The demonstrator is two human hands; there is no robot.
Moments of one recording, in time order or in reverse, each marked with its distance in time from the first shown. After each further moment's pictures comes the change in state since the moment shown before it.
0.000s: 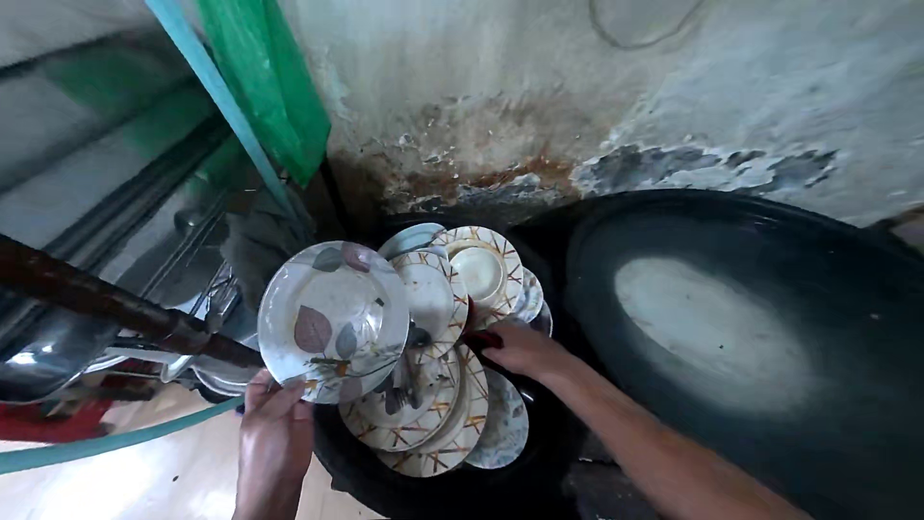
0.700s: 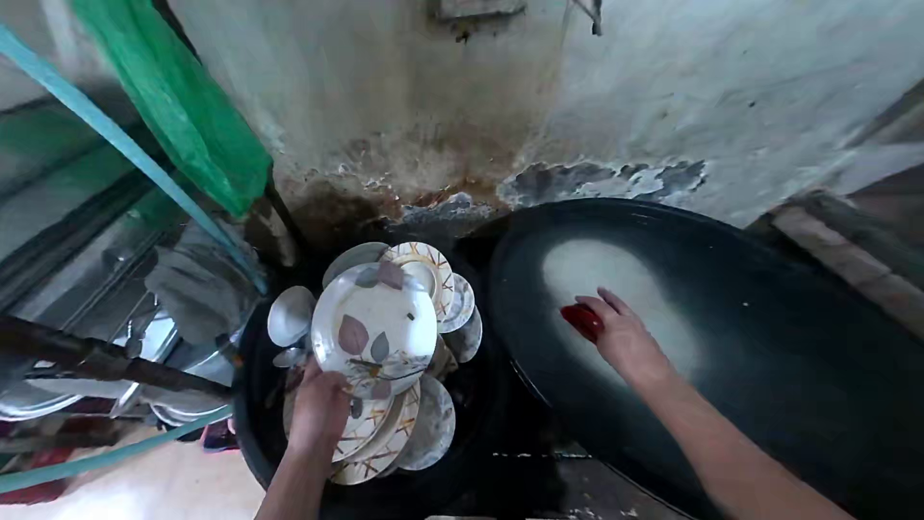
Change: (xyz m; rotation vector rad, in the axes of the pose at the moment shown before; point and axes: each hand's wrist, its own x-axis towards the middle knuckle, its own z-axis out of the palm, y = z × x) left_hand -0.039 -0.081 0.086 0.131 -0.203 -0.228; right_hand -0.050 0.241 -0.034 0.230 0.828 -0.026
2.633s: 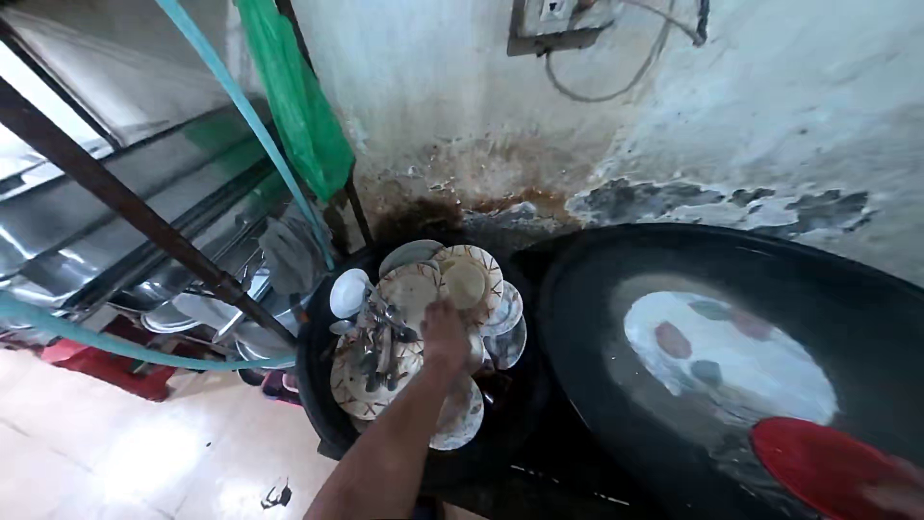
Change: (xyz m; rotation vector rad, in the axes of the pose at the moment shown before) left_hand 0.010 -0.039 0.119 1.511 -0.256 0.239; right_hand -0.088 0.073 -0.111 0.791 -0.276 0.601
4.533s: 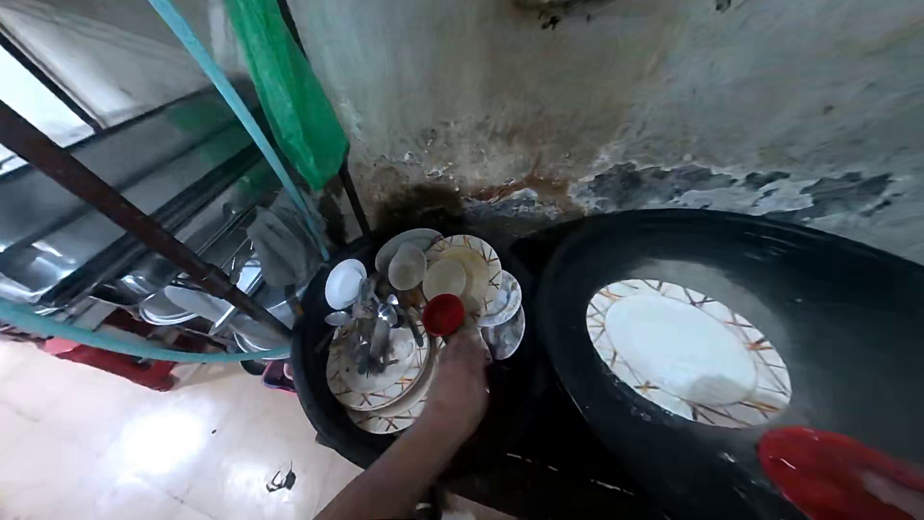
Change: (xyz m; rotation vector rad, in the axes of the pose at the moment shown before) left_hand -0.077 -0.005 0.024 0.143 -0.095 0.291; right_hand -0.005 0.017 -0.004 -0.088 -0.011 -0.151
